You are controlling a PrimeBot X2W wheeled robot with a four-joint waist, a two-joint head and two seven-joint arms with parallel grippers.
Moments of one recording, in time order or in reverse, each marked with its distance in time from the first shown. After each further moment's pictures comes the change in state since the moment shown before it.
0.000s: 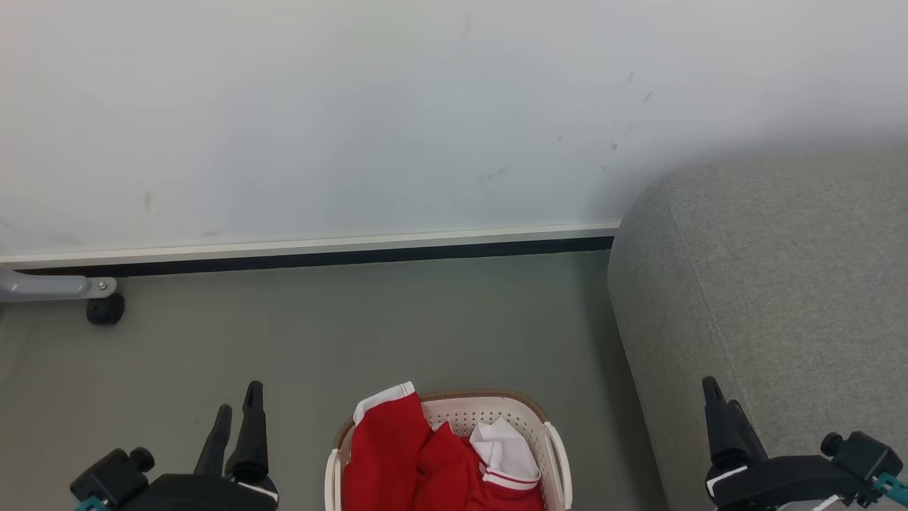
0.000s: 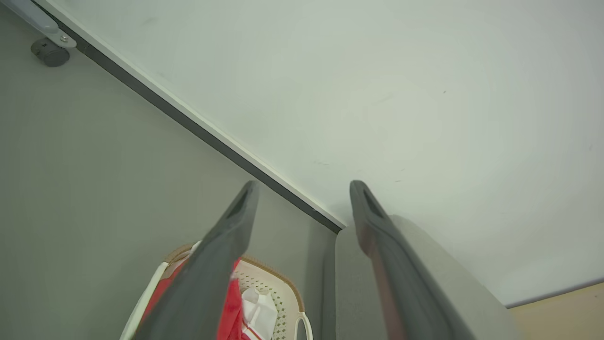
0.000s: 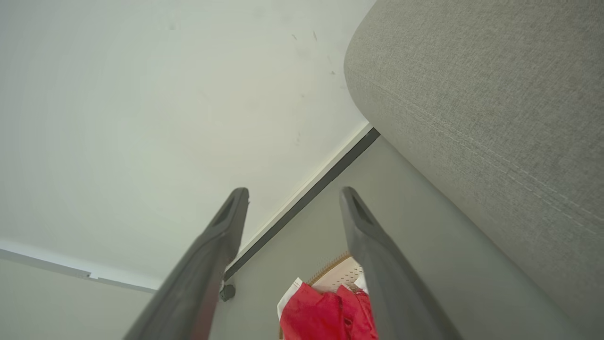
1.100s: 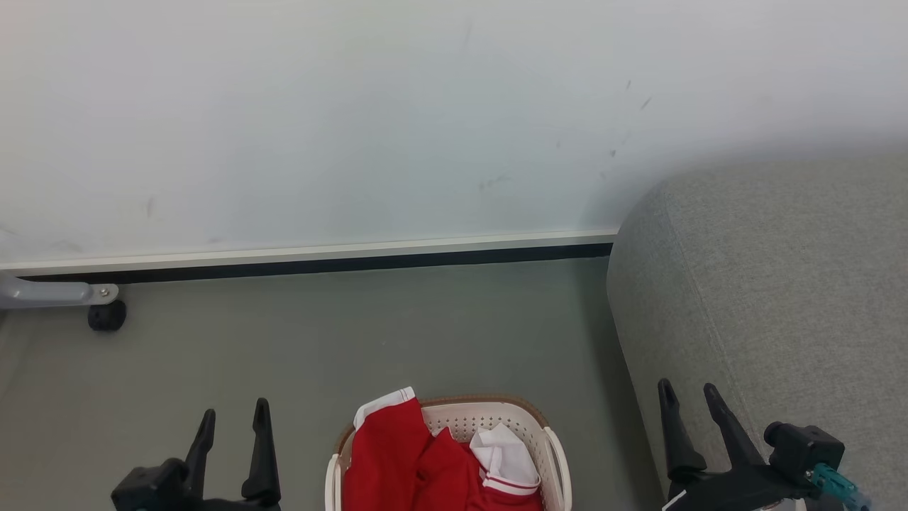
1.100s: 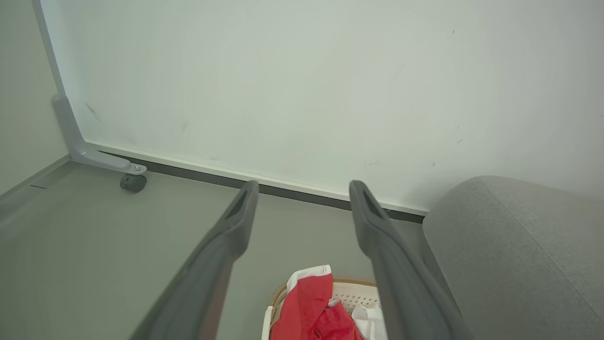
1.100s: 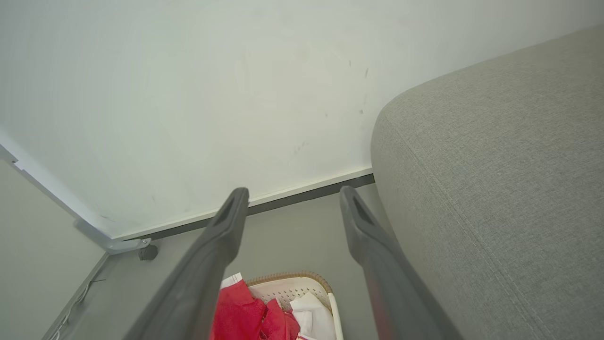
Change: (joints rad) left arm 0.046 0.028 -0.045 -0.022 0.501 0.080 -0.112; right arm -0.003 -0.039 0.148 -0.020 -0.448 -0.069 -0.112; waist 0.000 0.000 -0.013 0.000
